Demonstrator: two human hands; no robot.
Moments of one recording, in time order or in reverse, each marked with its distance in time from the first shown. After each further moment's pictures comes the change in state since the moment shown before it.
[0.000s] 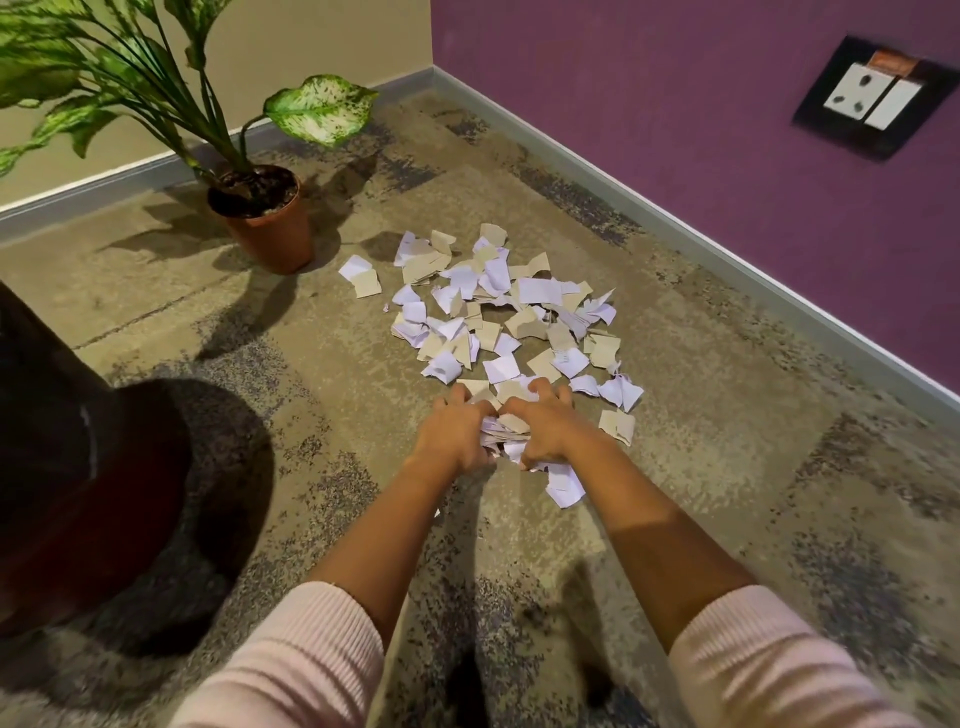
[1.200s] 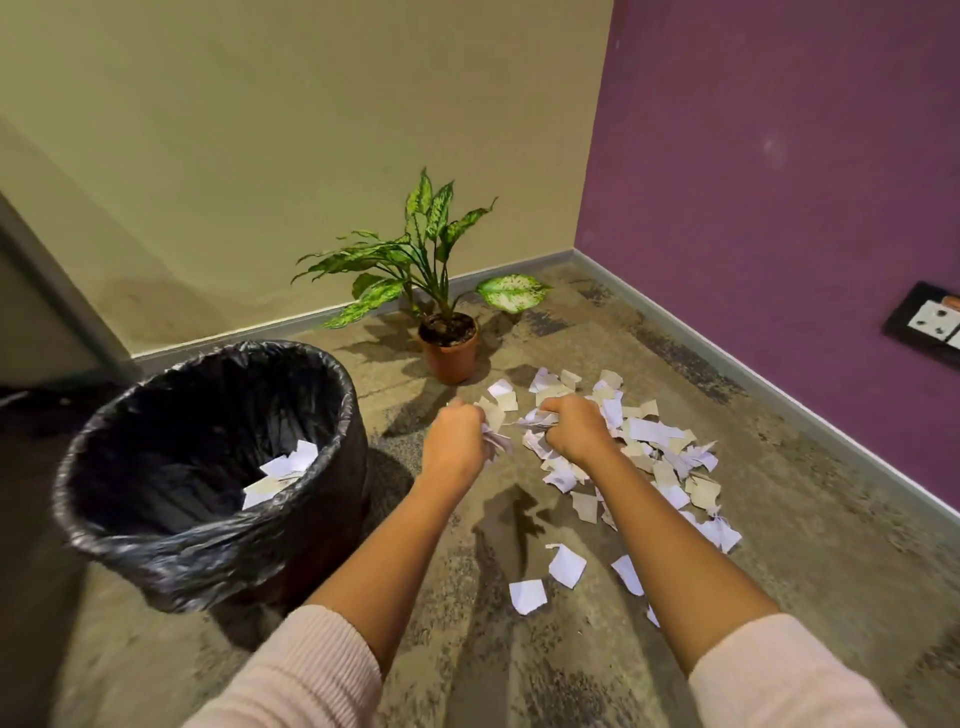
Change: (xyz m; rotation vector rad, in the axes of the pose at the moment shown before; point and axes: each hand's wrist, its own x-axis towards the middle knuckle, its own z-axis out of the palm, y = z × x) left_hand -0.138 -0.072 -0.182 -0.209 0.532 -0.269; right_hand -0.060 -0.167 -0.146 0.408 0.413 -0.129
